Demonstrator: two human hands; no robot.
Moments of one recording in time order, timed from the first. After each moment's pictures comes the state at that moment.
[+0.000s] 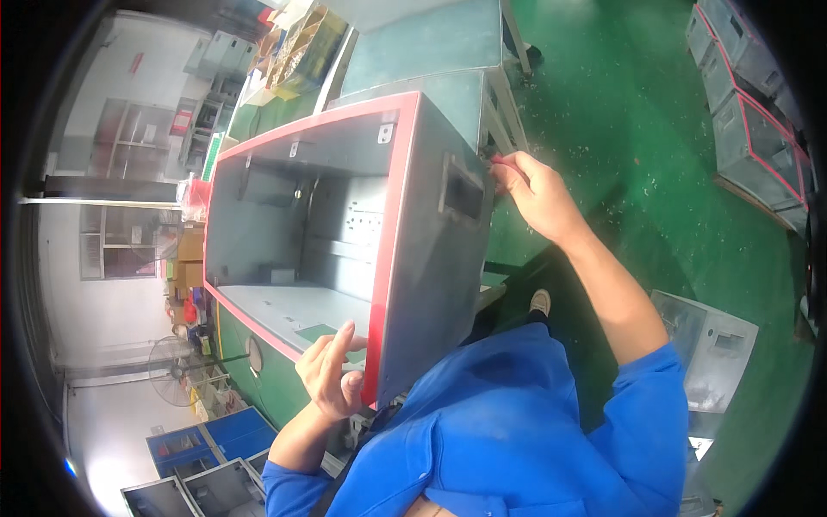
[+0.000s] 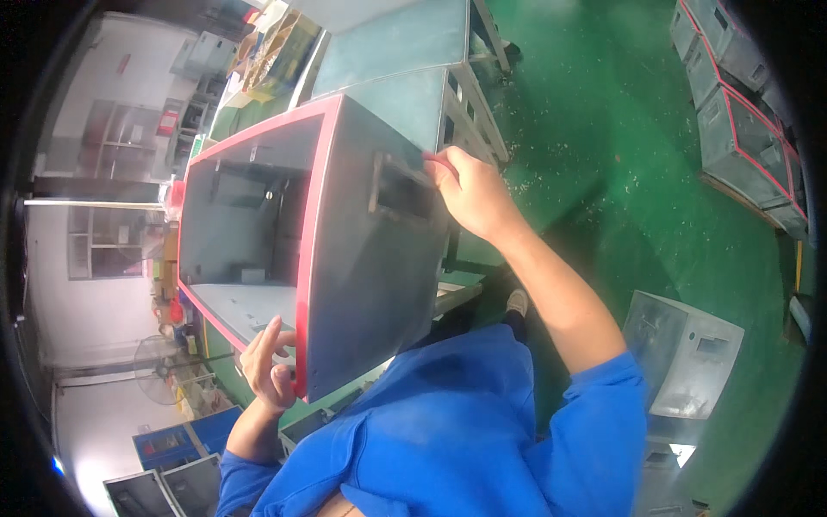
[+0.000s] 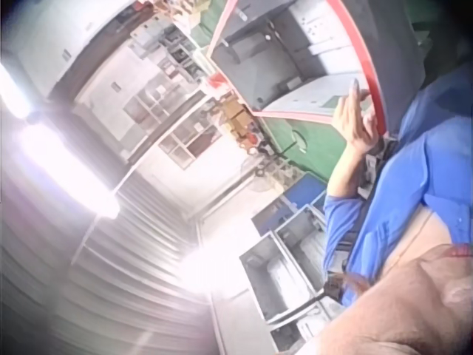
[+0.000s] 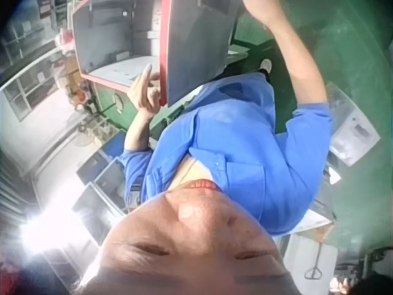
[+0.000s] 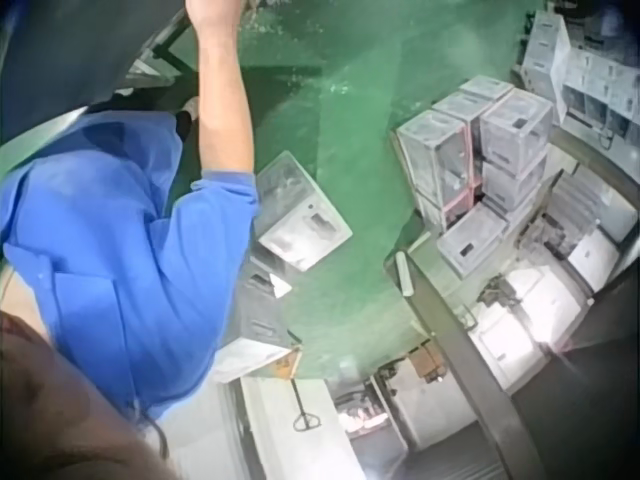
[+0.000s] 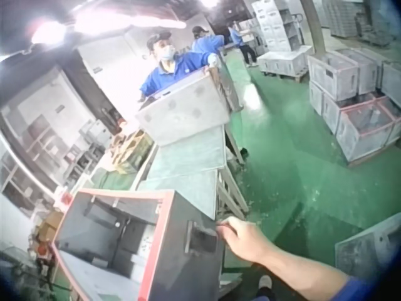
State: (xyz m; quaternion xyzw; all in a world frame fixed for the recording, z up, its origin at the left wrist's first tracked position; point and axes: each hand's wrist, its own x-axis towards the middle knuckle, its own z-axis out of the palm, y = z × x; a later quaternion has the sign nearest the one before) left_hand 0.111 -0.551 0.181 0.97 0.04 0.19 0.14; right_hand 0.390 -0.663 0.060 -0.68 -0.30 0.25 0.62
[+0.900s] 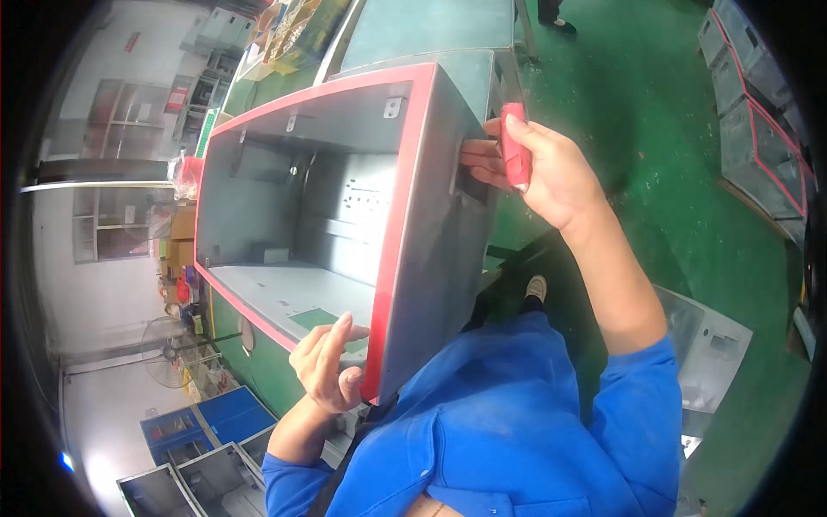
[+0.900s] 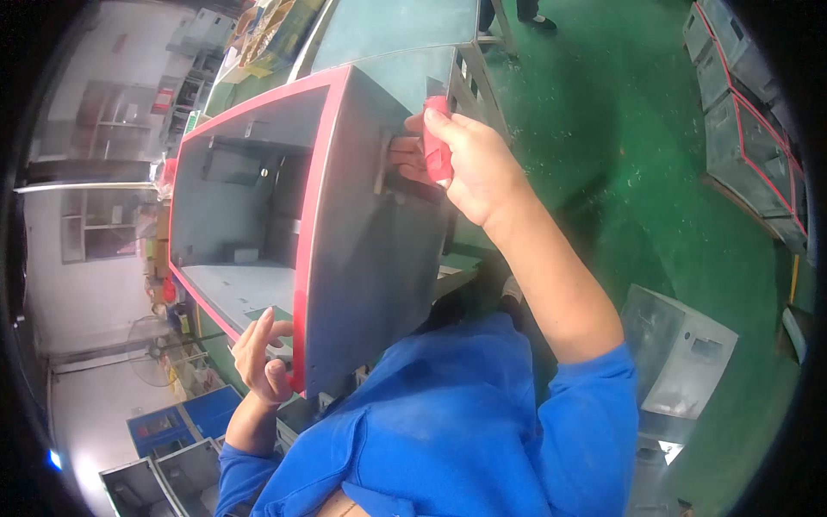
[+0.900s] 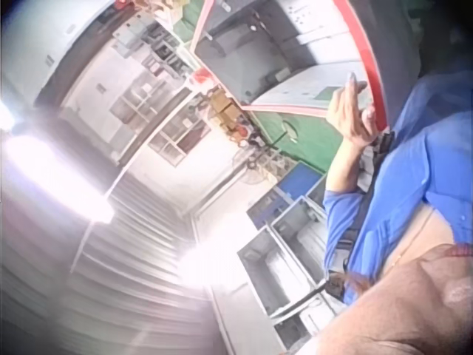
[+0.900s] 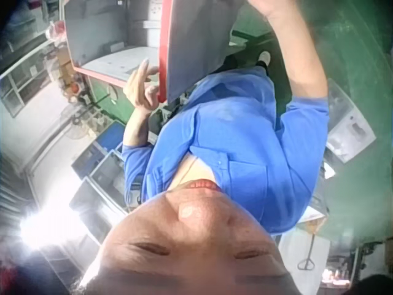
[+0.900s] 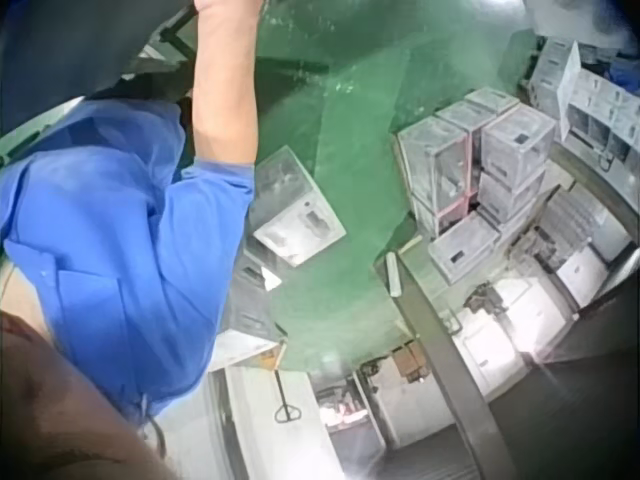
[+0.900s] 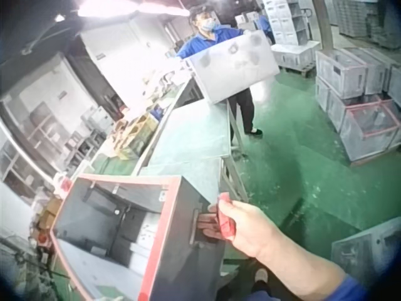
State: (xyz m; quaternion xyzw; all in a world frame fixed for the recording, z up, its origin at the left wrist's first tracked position) left_hand 0.109 -0.549 0.180 0.97 0.05 0.20 0.14; right_hand 0.395 -0.648 0.096 -0.30 -0.02 0.51 0.81
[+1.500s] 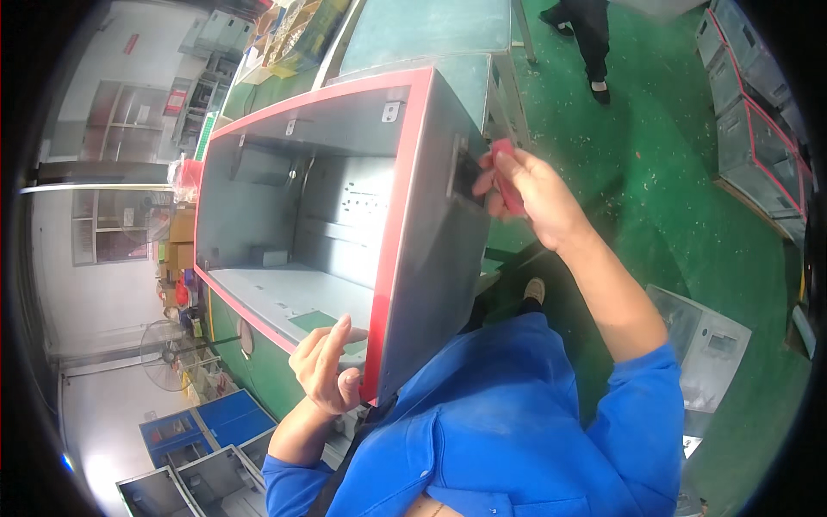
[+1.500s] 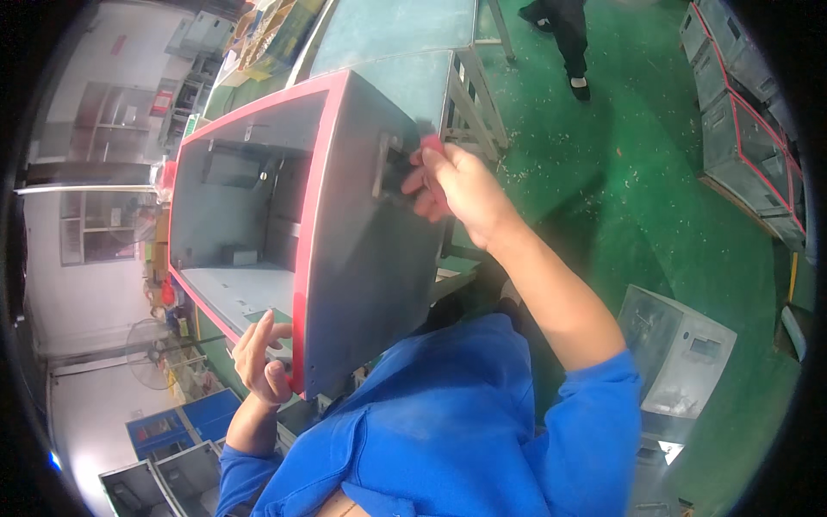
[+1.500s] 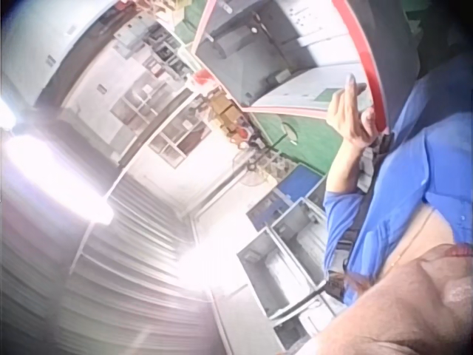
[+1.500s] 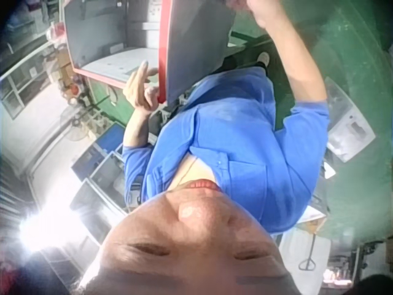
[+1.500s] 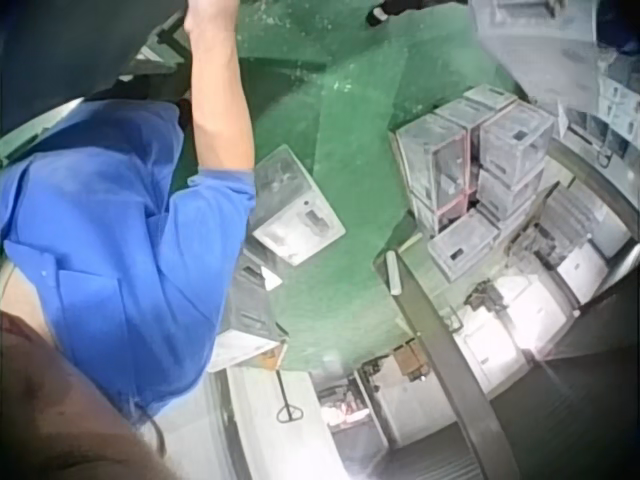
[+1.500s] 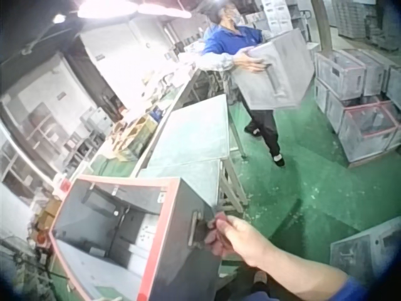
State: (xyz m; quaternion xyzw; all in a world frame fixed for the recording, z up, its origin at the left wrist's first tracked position) left_hand 0.109 -0.552 0.181 0.97 0.05 0.21 0.14; right_hand 0.379 -0.654 0.076 -0.45 -0.11 0.50 0.73
